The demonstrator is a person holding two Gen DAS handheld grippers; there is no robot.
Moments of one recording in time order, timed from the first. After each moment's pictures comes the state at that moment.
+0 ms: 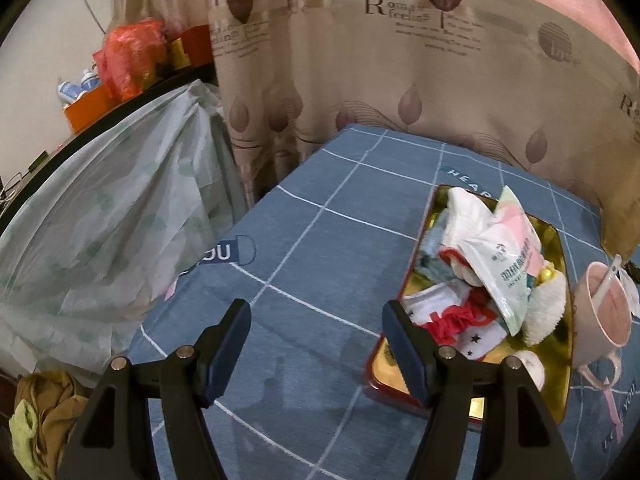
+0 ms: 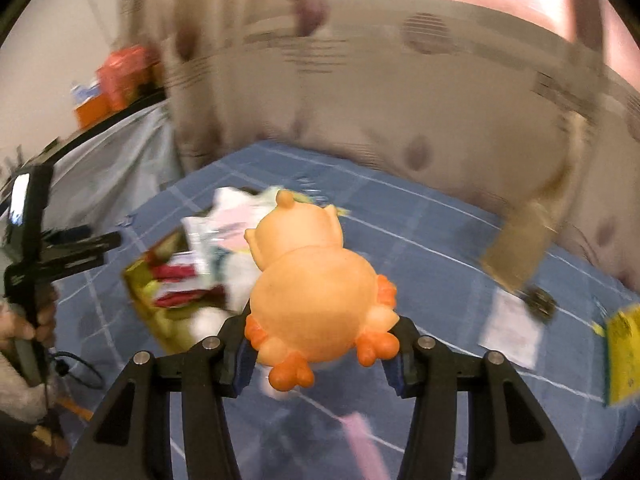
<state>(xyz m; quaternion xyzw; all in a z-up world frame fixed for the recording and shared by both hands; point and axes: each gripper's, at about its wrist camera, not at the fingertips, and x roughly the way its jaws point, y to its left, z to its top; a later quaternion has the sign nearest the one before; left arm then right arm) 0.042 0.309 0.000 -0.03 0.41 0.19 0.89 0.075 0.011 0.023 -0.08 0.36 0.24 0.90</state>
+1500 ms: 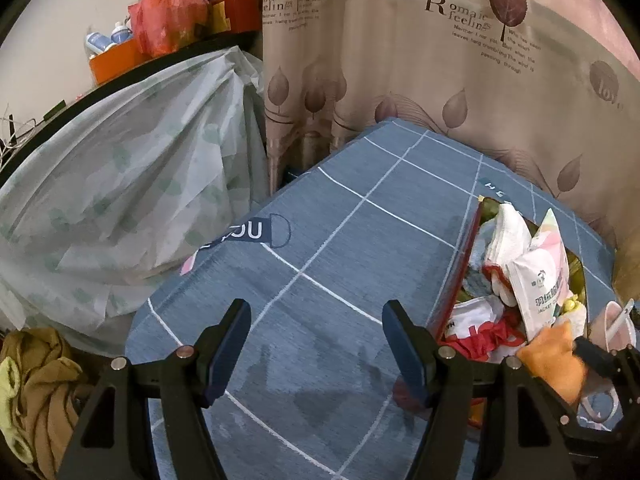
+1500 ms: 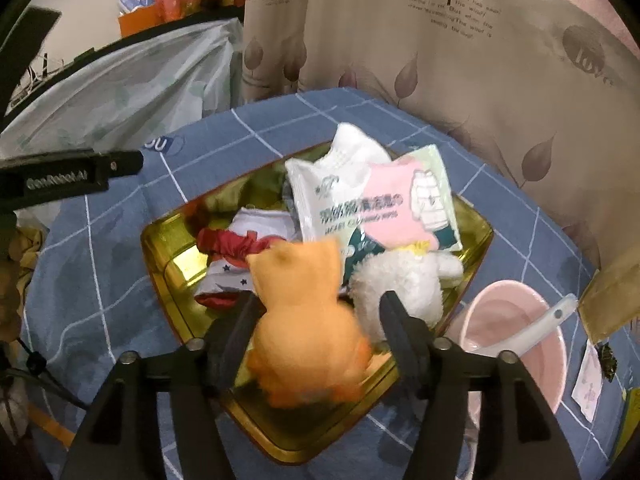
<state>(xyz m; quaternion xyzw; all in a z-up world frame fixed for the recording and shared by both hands) 0.038 0.347 -0.009 -0.10 0.42 0.23 0.87 0.085 0.145 -0.042 -0.18 0.39 0.29 0.85</state>
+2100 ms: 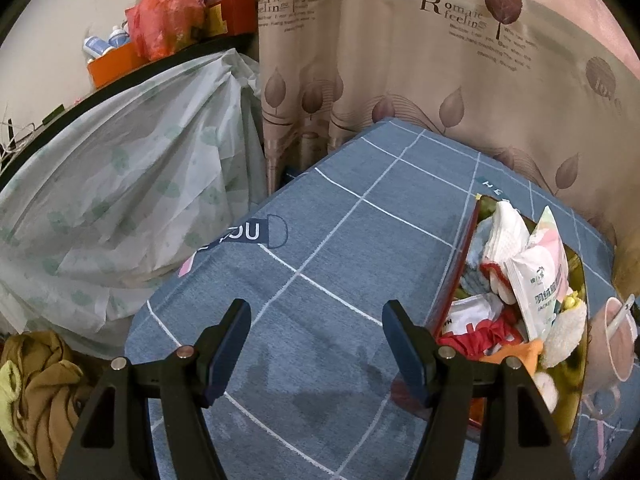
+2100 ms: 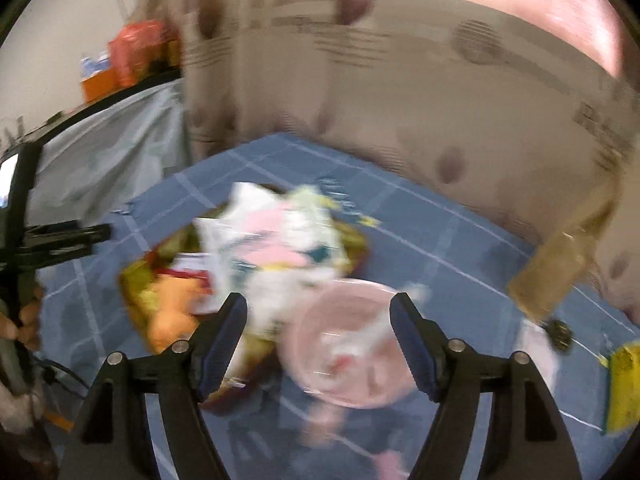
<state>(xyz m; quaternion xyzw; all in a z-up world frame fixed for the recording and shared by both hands) 0.038 0.342 -0.009 -0.09 0.42 0.23 0.87 0.094 0.042 0.011 -0.11 0.36 0.22 0.90</state>
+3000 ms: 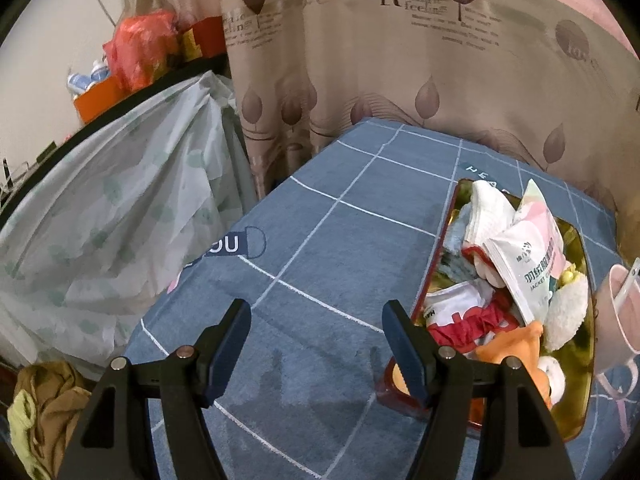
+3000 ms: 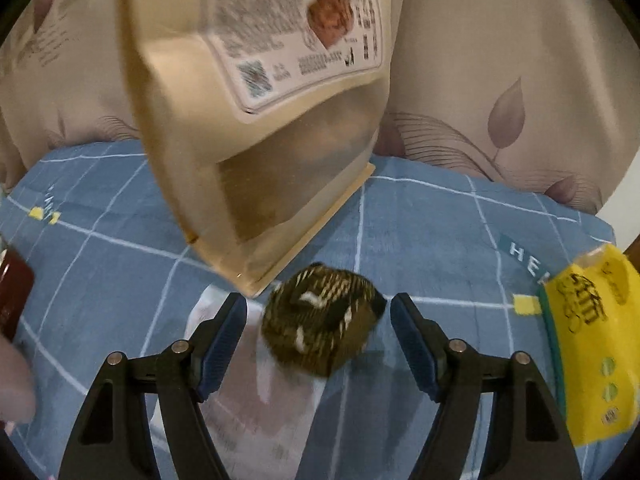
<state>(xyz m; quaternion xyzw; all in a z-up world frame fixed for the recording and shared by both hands) 0.047 0.309 -0.015 -0.03 0.41 0.22 0.88 0.248 -0.203 -0.084 -0.02 0.43 -0.01 0.90</state>
